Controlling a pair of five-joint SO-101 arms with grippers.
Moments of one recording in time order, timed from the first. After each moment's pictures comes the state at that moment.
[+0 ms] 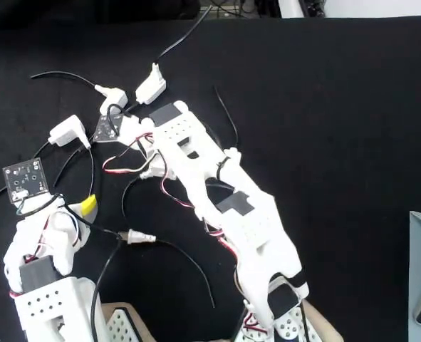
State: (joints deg) left arm -28.1 -85.8 83.1 58.2 -4.4; right arm -34.2 42.1 -25.4 77.4 47.4
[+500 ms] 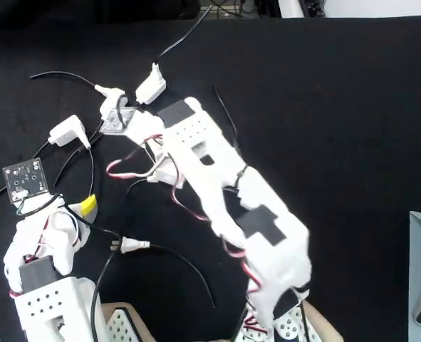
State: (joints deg) left arm -28.1 -85.8 83.1 58.2 -4.4; right arm -34.2 21.1 -9.1 84.1 33.8
